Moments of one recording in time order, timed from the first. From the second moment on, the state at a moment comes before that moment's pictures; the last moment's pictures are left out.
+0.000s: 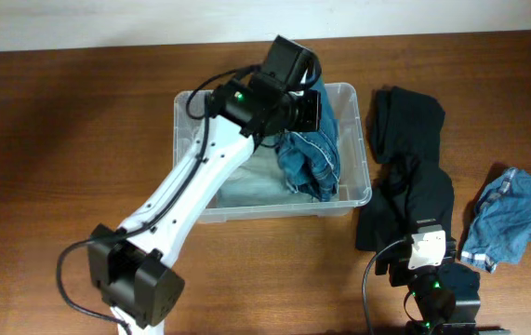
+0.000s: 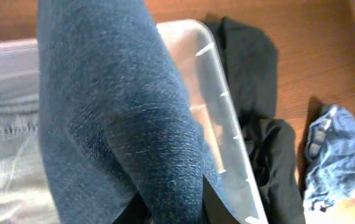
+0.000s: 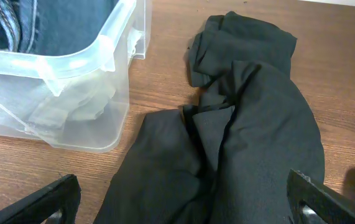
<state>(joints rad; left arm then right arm) -0.62 1.96 1.97 -0.91 0.12 -0.48 -0.03 0.01 0.16 -0.60 -0.10 -0.12</state>
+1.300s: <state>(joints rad) -0.39 1.97 2.01 -1.46 -0.58 -0.61 -0.03 0.01 0.16 -0.60 -0.10 -0.12</state>
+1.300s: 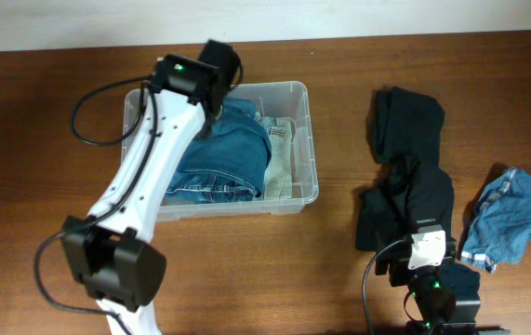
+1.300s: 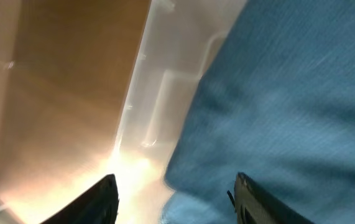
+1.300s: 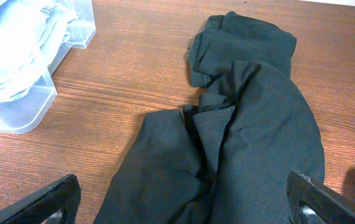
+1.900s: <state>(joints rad) -0.34 2.29 1.95 -1.15 -0.15 0.04 -0.03 0.01 0.16 -0.60 -0.10 -0.12</state>
